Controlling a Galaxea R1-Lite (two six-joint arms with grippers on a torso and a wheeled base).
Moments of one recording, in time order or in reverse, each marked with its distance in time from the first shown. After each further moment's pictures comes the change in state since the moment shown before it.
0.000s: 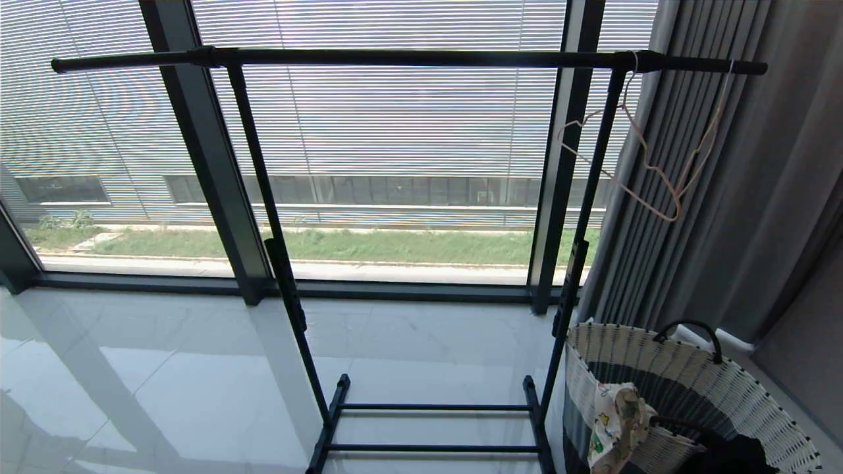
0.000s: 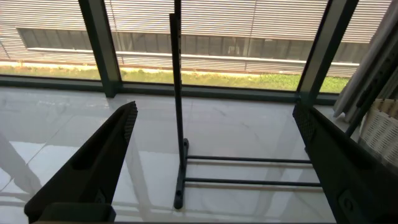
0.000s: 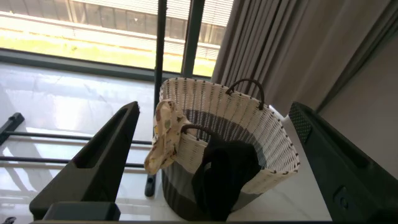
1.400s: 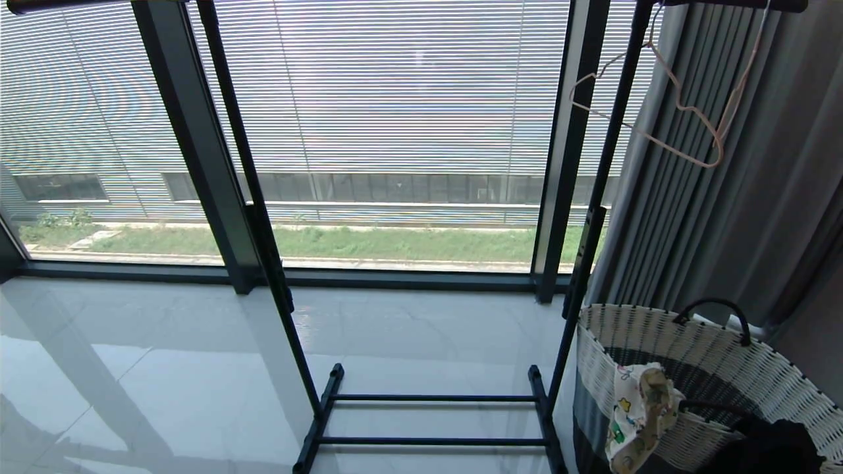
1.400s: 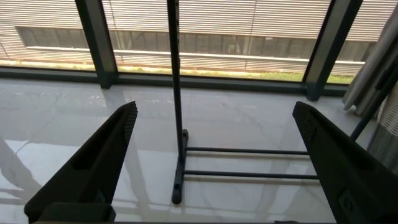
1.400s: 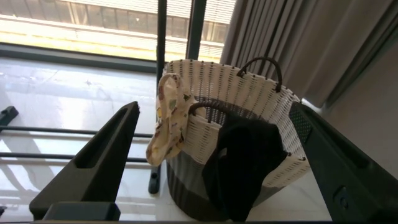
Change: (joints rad) left arm 0.000 0.000 0.000 -0.001 0.000 0.001; right arm 0.000 0.000 0.000 0.000 0.000 0.028
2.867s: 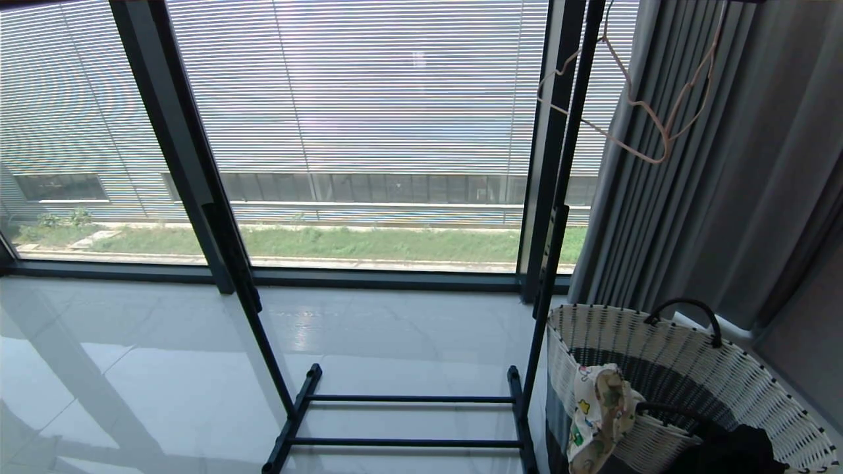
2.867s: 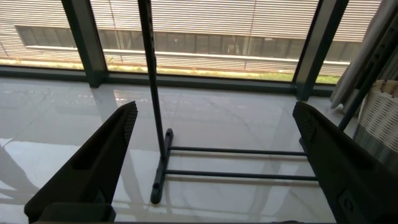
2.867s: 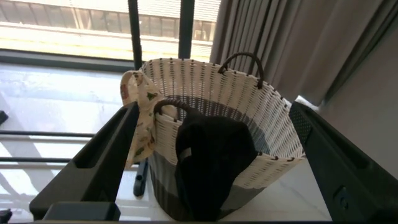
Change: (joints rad) left arm 0.000 0.000 0.000 0.001 0.000 -0.004; right arm 0.000 0.003 0.000 -0.004 0.003 0.006
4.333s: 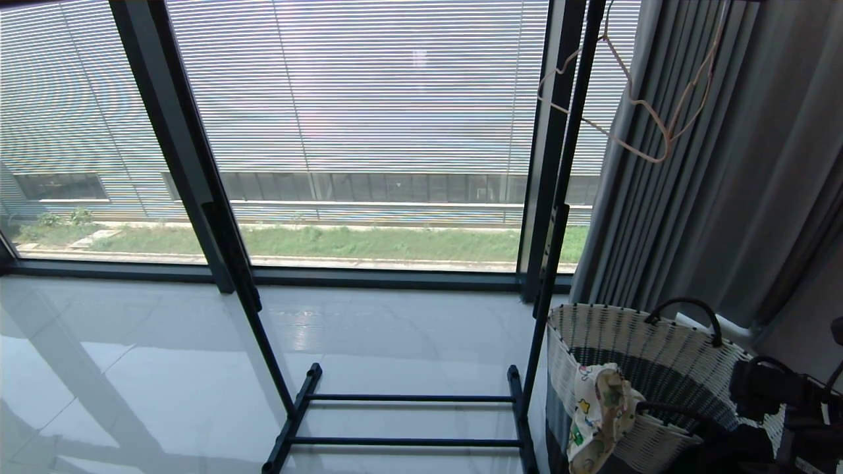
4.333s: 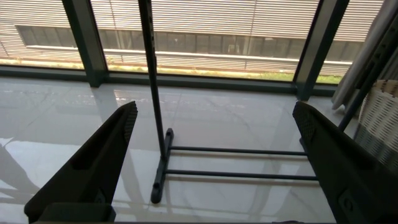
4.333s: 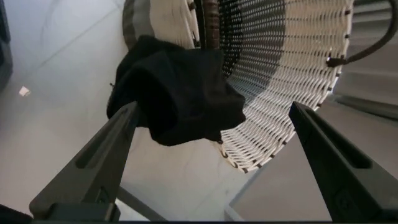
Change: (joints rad) left arm 0.000 0.000 0.000 0.000 0.001 0.000; right arm -0.088 1.507 -0.467 -0.057 0.079 -0.979
